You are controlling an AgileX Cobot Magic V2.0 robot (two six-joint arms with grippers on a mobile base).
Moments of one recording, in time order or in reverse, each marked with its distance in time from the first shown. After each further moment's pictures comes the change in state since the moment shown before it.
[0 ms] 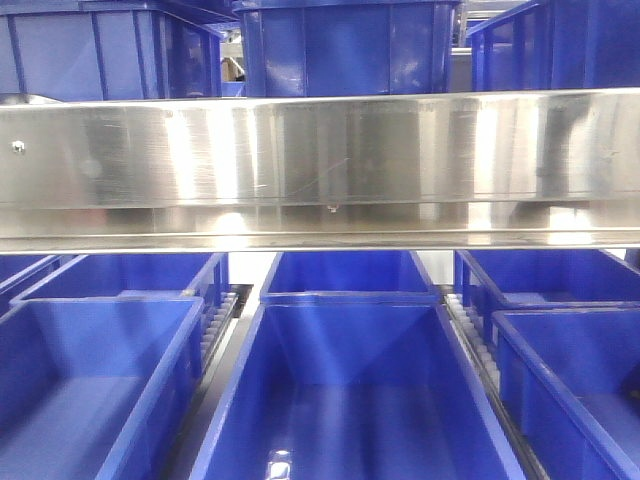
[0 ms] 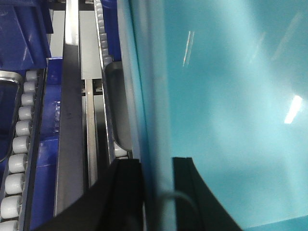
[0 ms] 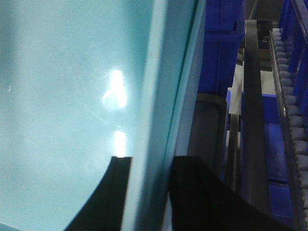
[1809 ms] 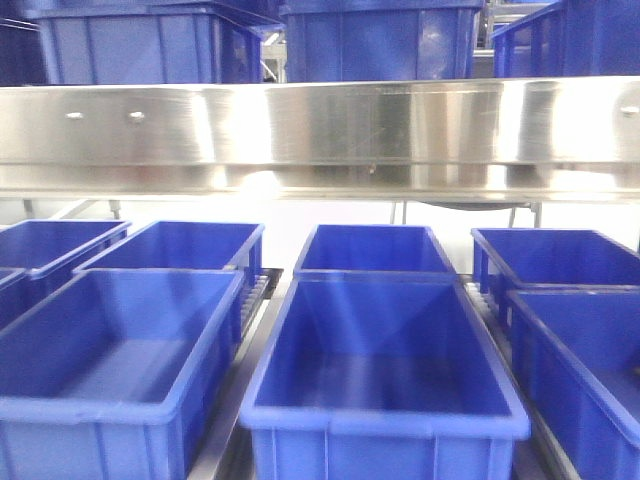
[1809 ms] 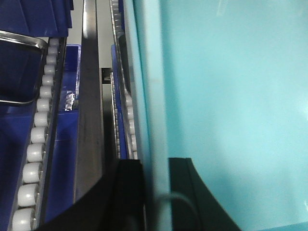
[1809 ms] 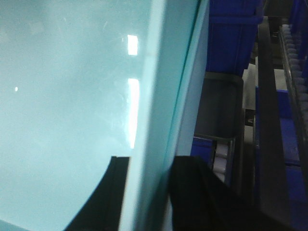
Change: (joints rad) left arm 0.000 0.038 -0.004 0.001 -0.057 0.002; right arm 0.000 0.000 0.000 -0.025 -0.019 0.004
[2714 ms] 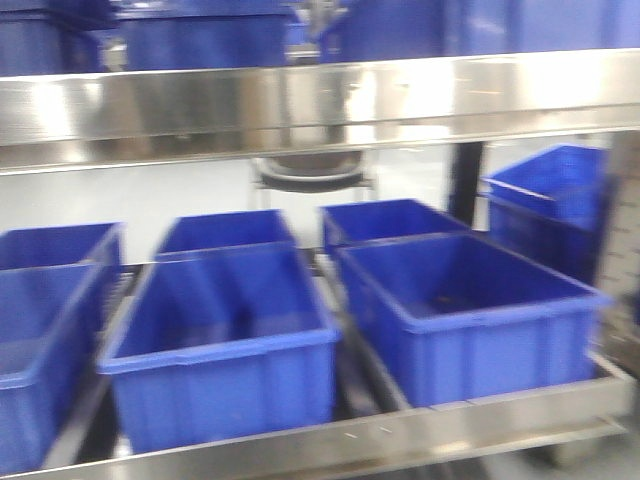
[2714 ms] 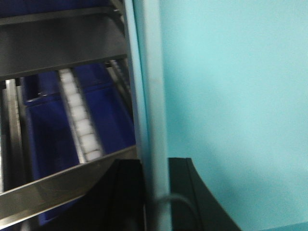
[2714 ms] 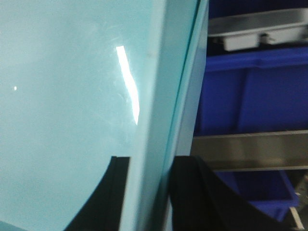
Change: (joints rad) left arm -0.002 0.001 0.000 0.000 -0.008 0.002; right arm 0.000 0.000 0.000 -0.006 -0.002 0.002
